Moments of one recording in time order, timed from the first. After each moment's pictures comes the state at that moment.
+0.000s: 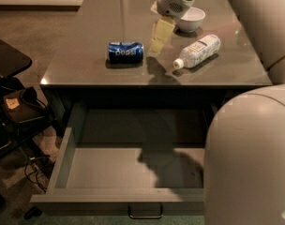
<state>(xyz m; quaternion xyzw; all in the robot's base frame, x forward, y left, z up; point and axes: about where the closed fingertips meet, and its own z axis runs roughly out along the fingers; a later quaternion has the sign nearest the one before) 0.703 -0.046 0.941 -0.67 0.69 0.06 0.26</state>
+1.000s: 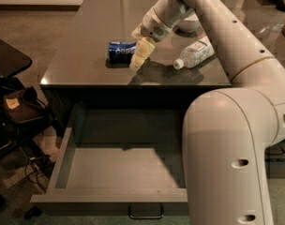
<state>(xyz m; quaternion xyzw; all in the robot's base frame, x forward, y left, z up) 0.720 0.014 0.865 -0.66 0.67 0.22 0.27</state>
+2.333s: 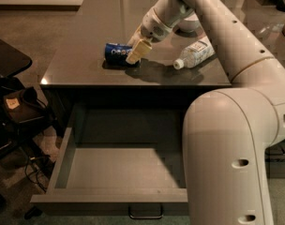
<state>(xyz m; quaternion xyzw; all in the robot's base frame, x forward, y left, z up) 0.720 0.014 0.865 -0.66 0.67 0.22 0.27</state>
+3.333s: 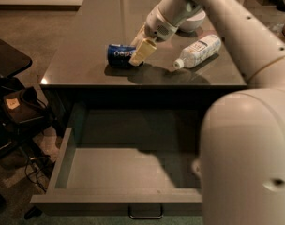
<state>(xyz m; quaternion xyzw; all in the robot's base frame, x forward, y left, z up) 0.701 0.004 0.876 -0.65 0.68 0.21 0.27</state>
